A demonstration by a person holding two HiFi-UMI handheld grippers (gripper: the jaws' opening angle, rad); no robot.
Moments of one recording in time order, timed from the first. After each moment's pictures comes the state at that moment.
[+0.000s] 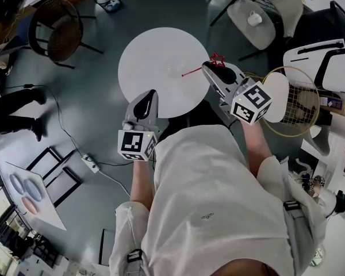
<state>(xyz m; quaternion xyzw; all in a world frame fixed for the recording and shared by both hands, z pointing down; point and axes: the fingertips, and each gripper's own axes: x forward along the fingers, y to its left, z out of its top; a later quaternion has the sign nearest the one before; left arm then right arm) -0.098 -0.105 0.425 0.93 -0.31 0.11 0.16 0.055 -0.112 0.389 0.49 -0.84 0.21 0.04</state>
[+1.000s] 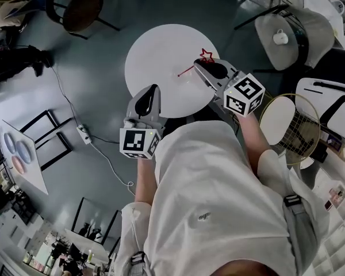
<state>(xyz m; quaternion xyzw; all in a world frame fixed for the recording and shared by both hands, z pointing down) -0.081 -0.158 0.420 0.87 -0.44 0.12 0.18 0.038 -0.199 0.440 0.35 -0.90 0.27 0.06</state>
